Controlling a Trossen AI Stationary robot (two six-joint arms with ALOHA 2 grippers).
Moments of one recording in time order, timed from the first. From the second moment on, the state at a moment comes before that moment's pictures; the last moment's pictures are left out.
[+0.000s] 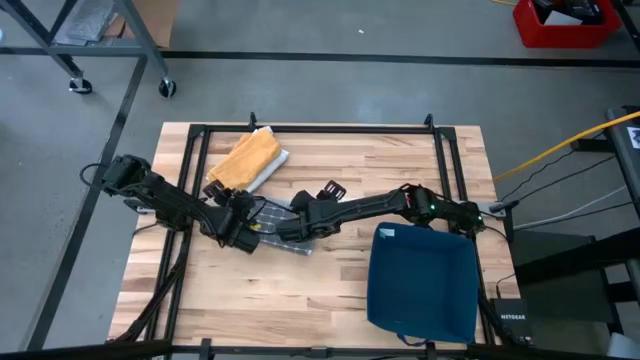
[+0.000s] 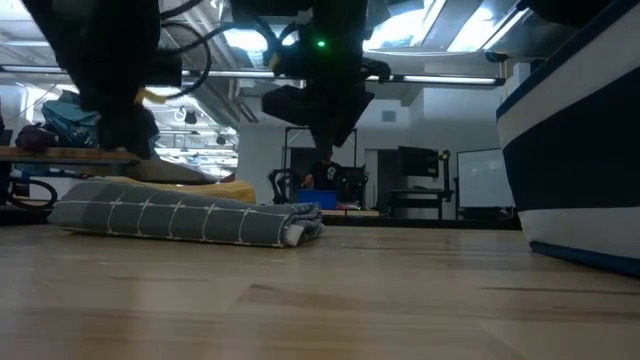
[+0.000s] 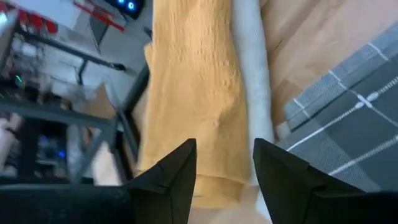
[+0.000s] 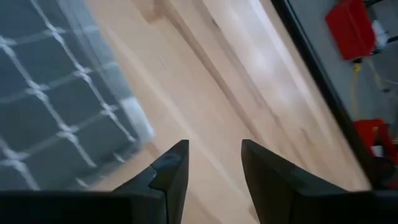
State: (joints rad) left arm -0.36 1.48 0.85 -1.29 -0.90 -1.14; right arm 0.15 2.41 2.26 -1.49 0.69 0.81
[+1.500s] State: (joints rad) left arm -0.71 0.82 1.15 -1.56 -0.63 -1.24; right arm 0.12 1.86 2.26 -1.57 0.46 0.17
